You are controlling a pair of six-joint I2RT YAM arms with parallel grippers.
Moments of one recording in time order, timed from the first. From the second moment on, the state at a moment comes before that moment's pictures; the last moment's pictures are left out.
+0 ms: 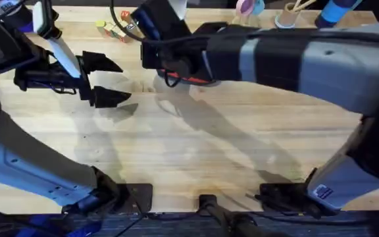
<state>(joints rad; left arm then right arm) 0.52 1.88 1.14 -1.09 1.03 1.72 0.86 1.94 1.44 -0.24 0.26 0.70</state>
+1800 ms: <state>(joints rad) 0.20 1.96 1.14 -0.53 1.18 1.36 0.86 1.87 1.44 -0.34 0.18 0.62</state>
